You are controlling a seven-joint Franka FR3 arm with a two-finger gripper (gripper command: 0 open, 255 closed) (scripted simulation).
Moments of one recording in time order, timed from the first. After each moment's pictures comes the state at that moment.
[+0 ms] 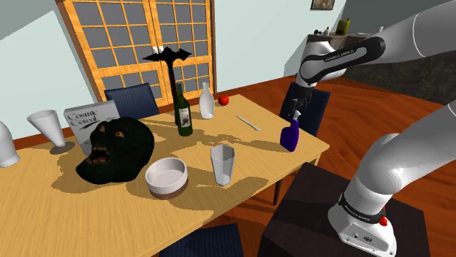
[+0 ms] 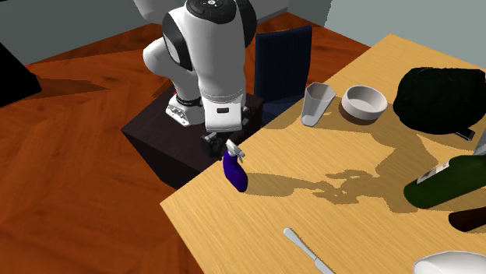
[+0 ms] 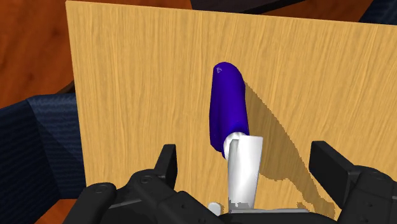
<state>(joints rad) -0.20 -0.44 -0.38 -2.51 -0.18 2.13 -0.22</state>
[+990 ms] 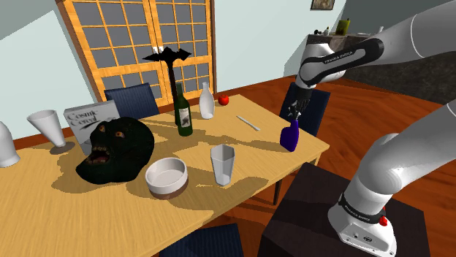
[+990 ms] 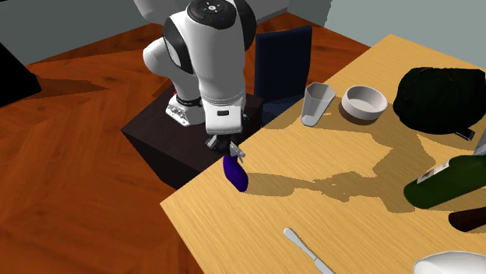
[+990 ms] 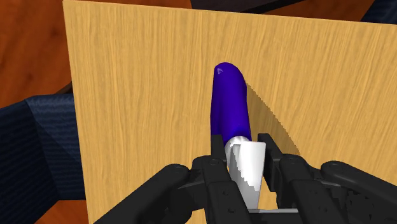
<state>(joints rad) -0.20 -0.43 -0.38 -2.52 -0.18 2.15 -0.22</state>
